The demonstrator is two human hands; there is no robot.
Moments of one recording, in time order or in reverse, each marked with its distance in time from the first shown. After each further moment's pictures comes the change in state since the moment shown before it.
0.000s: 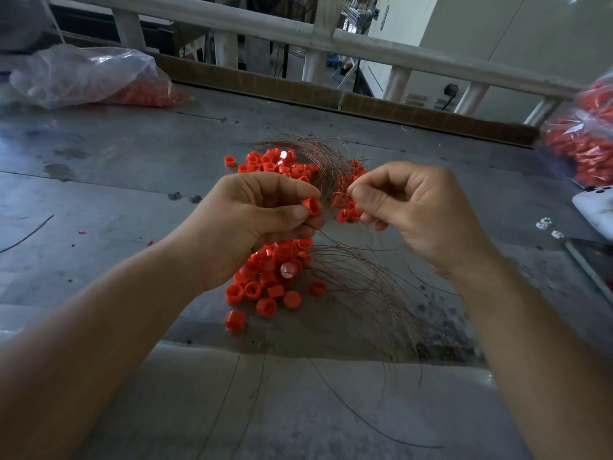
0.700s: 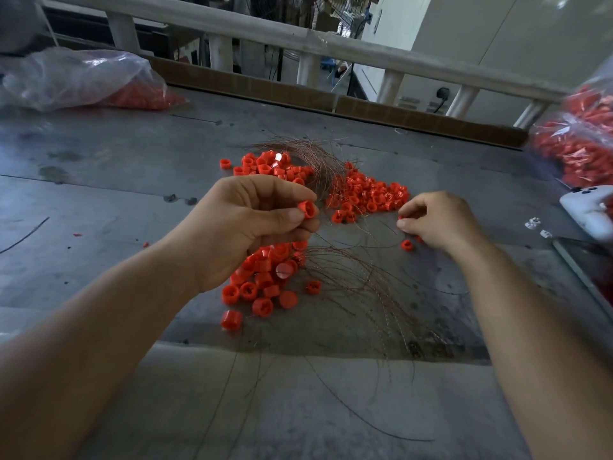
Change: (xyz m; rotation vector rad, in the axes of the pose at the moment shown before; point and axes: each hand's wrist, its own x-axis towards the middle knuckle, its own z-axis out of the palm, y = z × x) left_hand -0.003 0.001 0.001 -0.007 -0.039 -0.003; right_hand 0.021 0.084 -0.044 -0.737 0.115 0.424
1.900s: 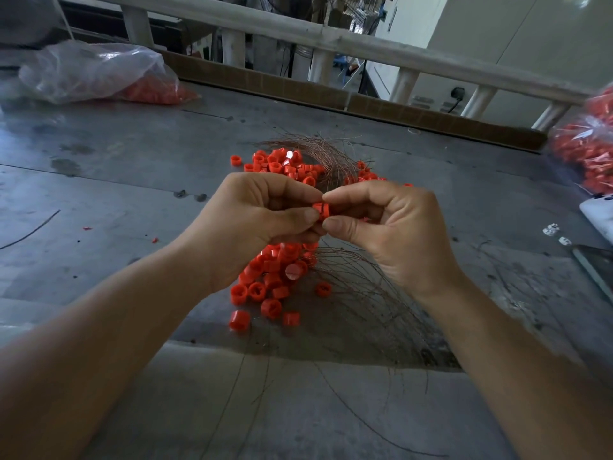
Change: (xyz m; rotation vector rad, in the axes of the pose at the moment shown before) left_hand 0.000 0.000 0.006 0.092 0.097 0.039; right_hand -0.073 -0.091 -0.001 0.887 -0.112 -0.525
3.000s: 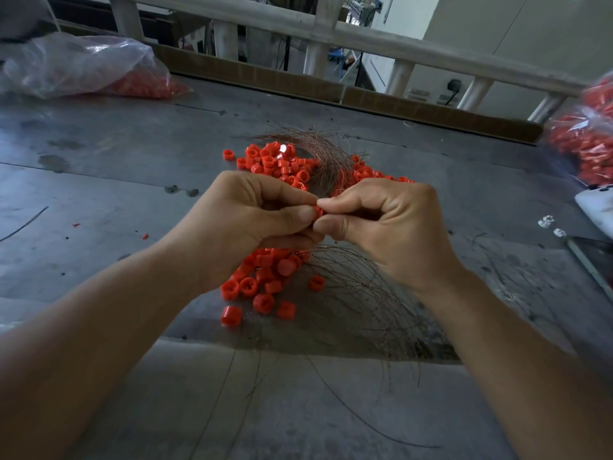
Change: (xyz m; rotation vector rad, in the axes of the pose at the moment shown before) left_hand -0.003 0.000 -0.002 0.042 -0.094 -0.041; right_hand -0.001 0.001 -0.004 -0.172 0.010 -0.174
